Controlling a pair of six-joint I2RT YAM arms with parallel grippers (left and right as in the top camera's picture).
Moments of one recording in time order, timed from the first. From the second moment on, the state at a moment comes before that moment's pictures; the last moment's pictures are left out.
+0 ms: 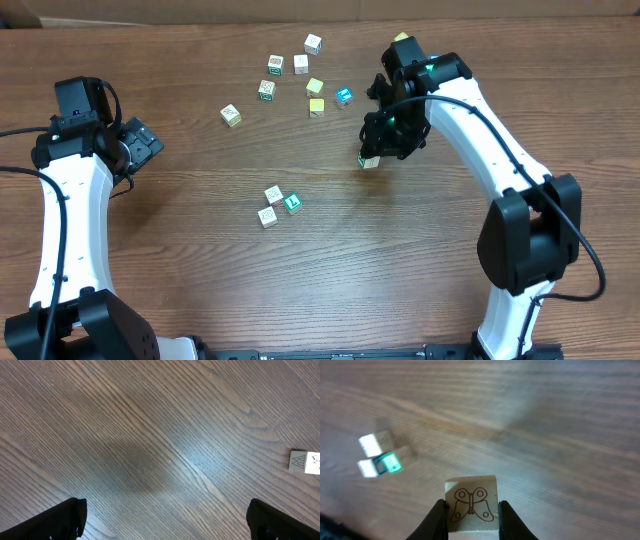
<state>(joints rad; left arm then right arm) 0.27 1.57 1.32 -0.92 -0.15 -0.52 0.35 2.02 1.78 -1.24 -0.32 0.19</state>
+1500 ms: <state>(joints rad) 0.27 1.57 1.32 -0.92 -0.15 -0.52 0.95 1.99 1.44 -0.88 -0.04 0.74</state>
